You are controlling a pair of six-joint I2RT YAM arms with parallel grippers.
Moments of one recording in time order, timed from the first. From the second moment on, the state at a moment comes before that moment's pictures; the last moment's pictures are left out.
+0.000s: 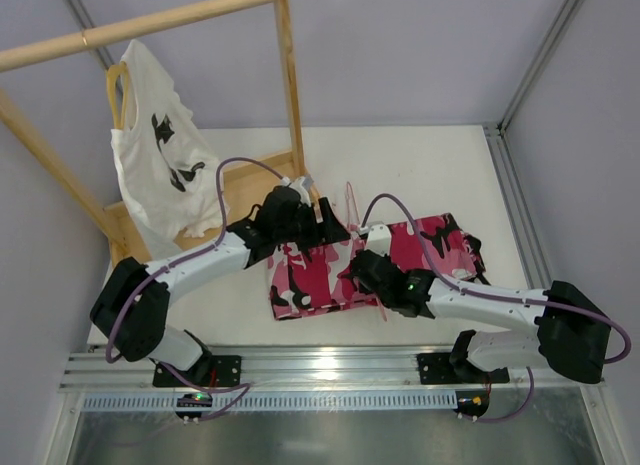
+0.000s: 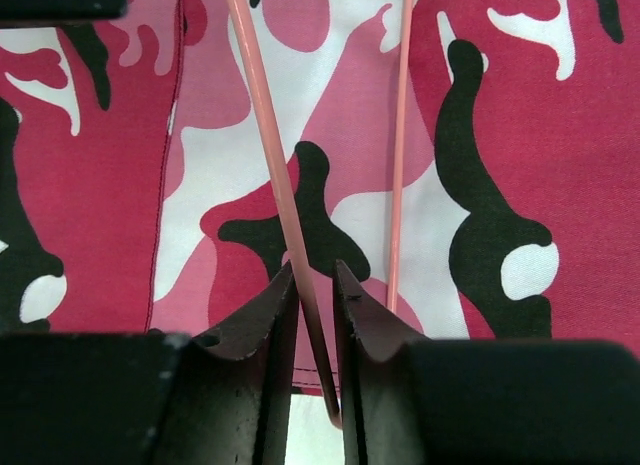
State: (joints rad) left arm -0.70 1.48 0.94 -0.03 0.24 -0.84; right arm 1.03 1.22 0.63 -0.23 0.54 0.63
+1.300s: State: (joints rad) left arm -0.73 1.49 1.03 -0.31 0.14 -0.84; right arm 0.84 1.16 0.55 -0.08 0.49 0.53
